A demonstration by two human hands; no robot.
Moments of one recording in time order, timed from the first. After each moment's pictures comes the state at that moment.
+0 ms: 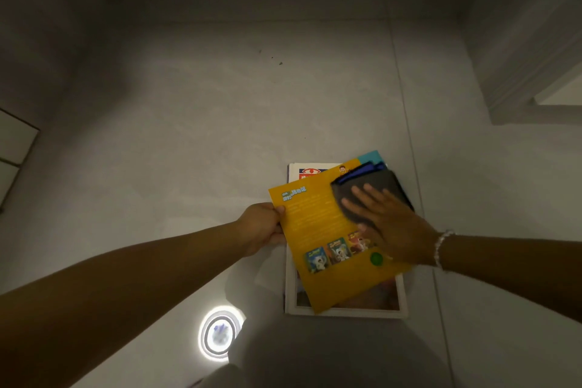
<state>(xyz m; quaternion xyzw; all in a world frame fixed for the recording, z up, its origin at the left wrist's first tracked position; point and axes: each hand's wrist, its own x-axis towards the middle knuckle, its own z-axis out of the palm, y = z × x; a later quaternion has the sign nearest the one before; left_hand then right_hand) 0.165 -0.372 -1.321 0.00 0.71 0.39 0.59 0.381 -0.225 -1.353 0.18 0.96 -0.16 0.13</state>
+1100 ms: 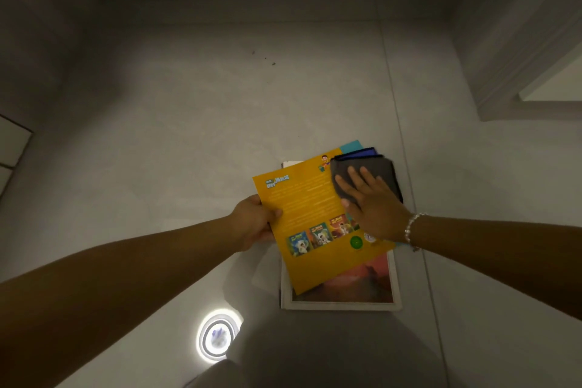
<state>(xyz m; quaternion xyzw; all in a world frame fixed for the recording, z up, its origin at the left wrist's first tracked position) 0.159 -0.373 -1.319 0.01 0.71 0.40 0.58 0.350 -0.226 -1.340 0.29 0.92 -0.17 0.19</state>
